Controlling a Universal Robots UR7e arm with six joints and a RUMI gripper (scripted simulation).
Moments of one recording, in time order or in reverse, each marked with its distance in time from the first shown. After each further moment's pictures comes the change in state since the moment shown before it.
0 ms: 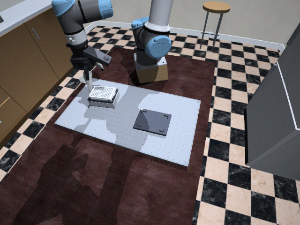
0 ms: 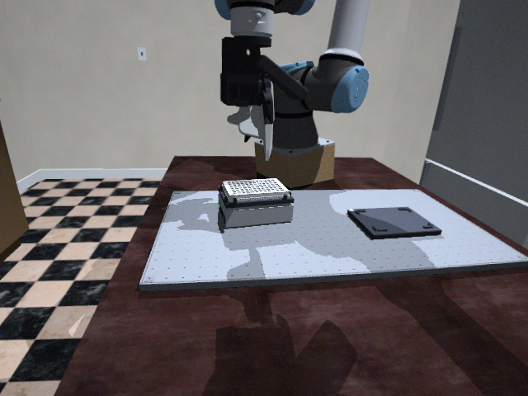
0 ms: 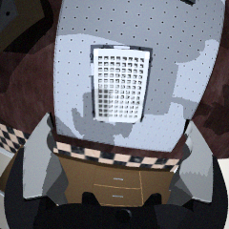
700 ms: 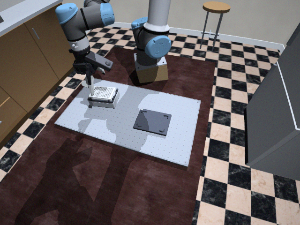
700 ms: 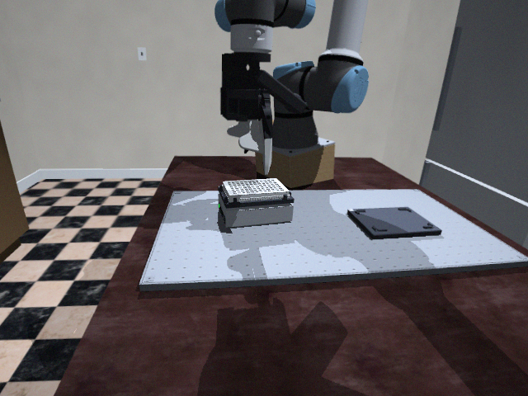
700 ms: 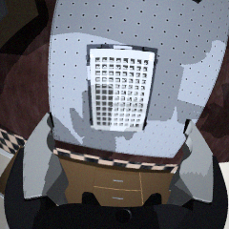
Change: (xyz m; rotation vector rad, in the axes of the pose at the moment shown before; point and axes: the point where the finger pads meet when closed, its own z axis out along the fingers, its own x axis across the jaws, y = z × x) arm 0.000 0.000 0.026 0.000 0.000 -0.001
